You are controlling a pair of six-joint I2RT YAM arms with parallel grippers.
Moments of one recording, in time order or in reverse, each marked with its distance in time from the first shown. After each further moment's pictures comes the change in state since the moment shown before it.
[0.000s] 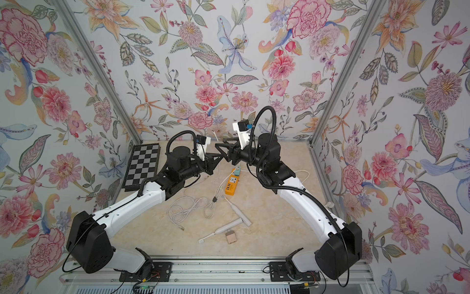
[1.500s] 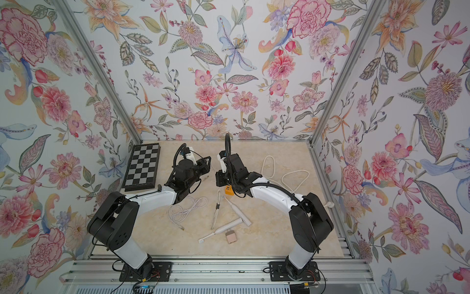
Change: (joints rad) left arm 0.093 0.214 -0.251 0.471 -0.356 -0.444; right arm 0.169 0.274 -0.091 -0.258 0.352 0.130
